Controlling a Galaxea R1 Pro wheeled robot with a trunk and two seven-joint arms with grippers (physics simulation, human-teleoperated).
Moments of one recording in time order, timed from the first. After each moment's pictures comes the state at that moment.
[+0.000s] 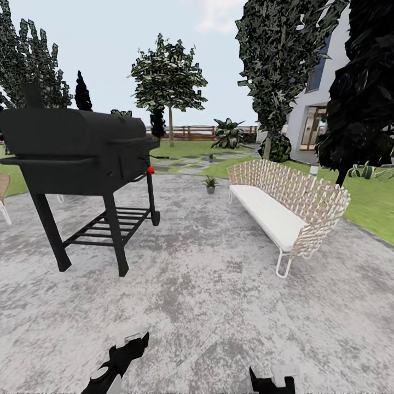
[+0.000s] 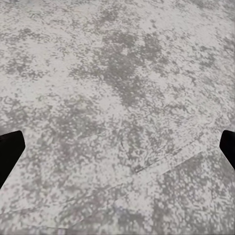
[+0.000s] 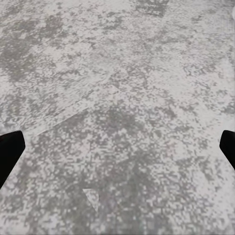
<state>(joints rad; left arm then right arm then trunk) -0.33 -0.02 0.01 -0.61 0.26 -0.04 0.00 -0.12 -0.01 0.05 -0.72 -0.02 -0.18 0.02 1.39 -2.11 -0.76</state>
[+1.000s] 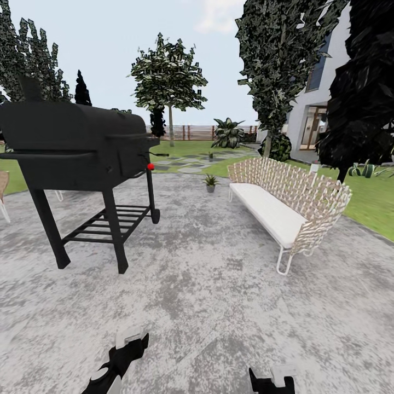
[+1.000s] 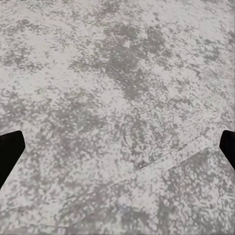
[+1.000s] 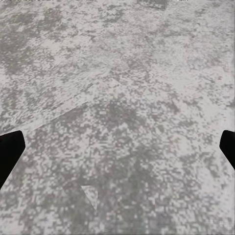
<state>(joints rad) -0.33 -0.02 0.01 -0.61 0.26 -0.04 0.00 -0.12 -0.01 0.05 -0.72 -0.02 -0.18 0.02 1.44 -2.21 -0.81</state>
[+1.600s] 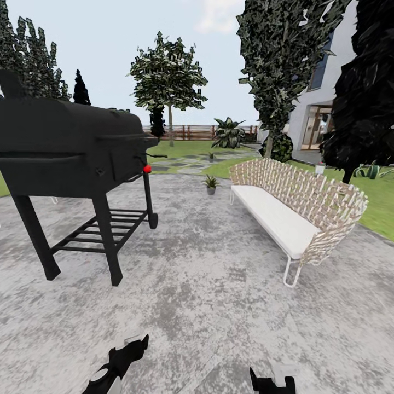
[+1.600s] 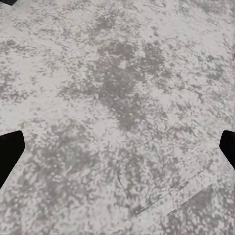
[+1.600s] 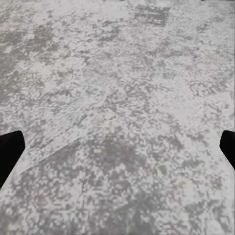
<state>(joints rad) -0.32 -0.02 0.00 -0.61 0.26 -0.04 0.00 -0.12 -0.01 0.04 -0.72 -0.02 -0.18 0.02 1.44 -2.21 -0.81</state>
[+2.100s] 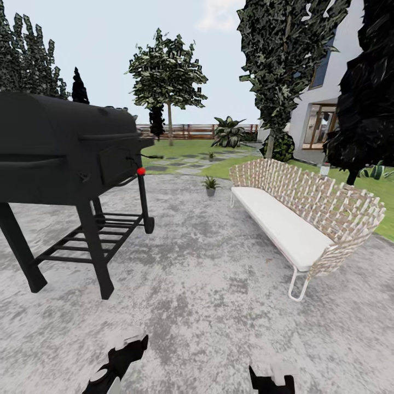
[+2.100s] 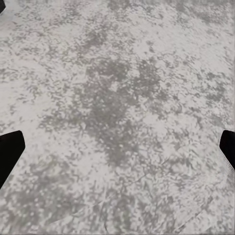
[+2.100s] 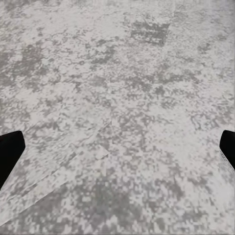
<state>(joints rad) -0.32 -0.01 0.00 -0.61 0.26 -0.04 0.00 -0.12 -0.01 0.04 -0.73 -0.02 -0.18 0.02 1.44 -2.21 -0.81</state>
